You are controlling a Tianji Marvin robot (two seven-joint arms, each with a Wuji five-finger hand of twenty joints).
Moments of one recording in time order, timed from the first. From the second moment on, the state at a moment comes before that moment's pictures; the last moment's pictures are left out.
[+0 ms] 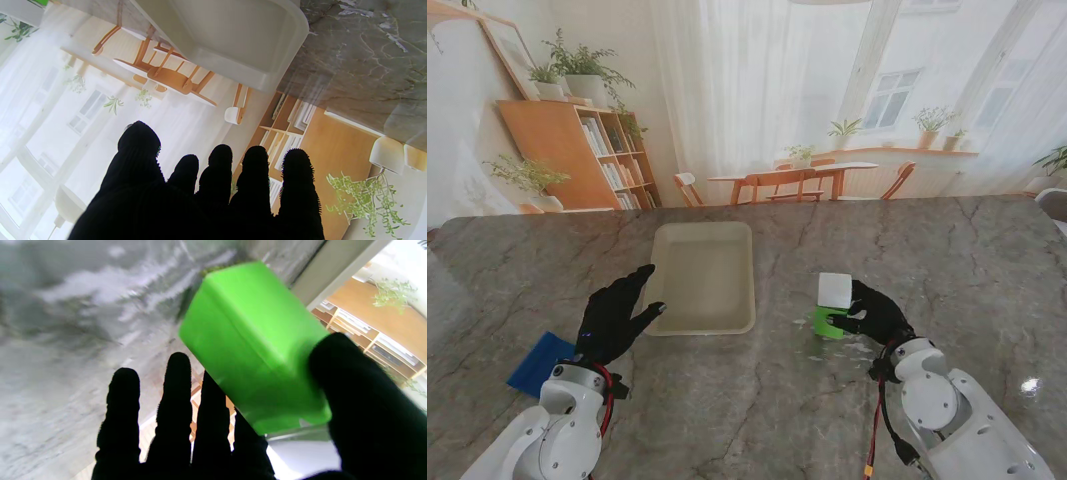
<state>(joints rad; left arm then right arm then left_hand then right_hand) 1.85 -1.13 -1.30 -1.81 0.80 0.06 0.29 -1.57 -1.13 1.32 -1.34 -0.52 -0.16 -0.14 0.96 0.04 -0.03 -0.09 0.27 0.19 0.09 0.52 0.42 0.20 0.08 0.32 0.35 0.20 0.13 0.34 0.09 0.27 0.45 0.64 0.43 -0.61 0.75 -0.17 0.34 -0.04 0.57 0.76 0.72 -0.03 0.38 0.59 0.70 0.03 0.54 0.46 0.26 0.28 1.05 0.46</state>
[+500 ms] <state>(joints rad) 1.85 -1.13 -1.30 -1.81 0.80 0.06 0.29 -1.62 -1.12 1.36 -1.35 -0.49 -0.22 -0.05 0.97 0.04 -0.03 -0.09 0.27 0.19 0.09 0.52 0.42 0.20 0.08 0.32 0.35 0.20 0.13 0.34 0.09 0.27 0.45 0.64 0.37 -0.33 0.57 -0.09 0.23 0.15 0.14 0.73 0.46 0.21 0.17 0.51 0.48 0.16 0.35 0.44 0.10 0.20 0.98 0.51</state>
